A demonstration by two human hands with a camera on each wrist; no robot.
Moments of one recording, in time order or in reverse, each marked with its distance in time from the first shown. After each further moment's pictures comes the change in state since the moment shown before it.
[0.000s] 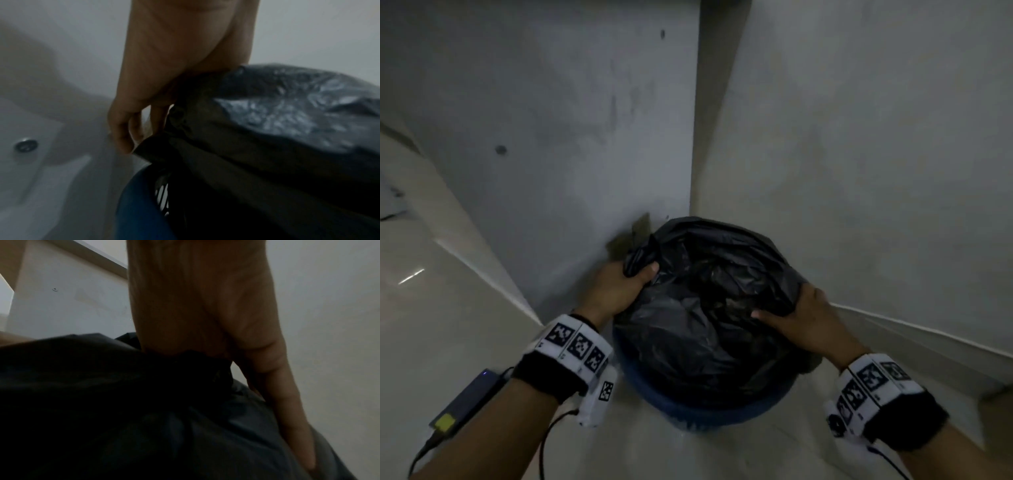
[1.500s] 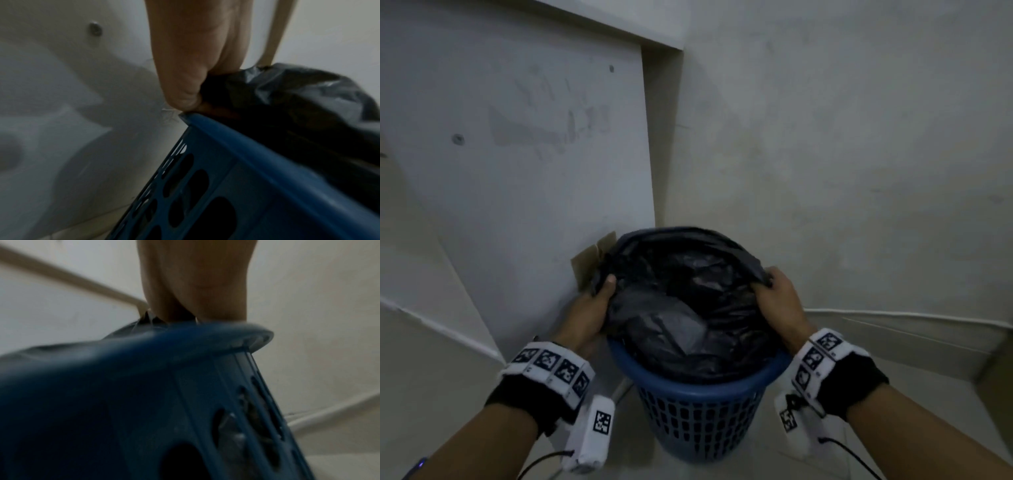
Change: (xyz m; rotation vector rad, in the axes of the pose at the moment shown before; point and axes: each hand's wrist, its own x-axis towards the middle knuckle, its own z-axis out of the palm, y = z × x) left_hand 0.015 -0.050 0.026 -0.461 -0.085 0.015; right_hand 0.017 0.014 0.043 0.622 0.441 -0.257
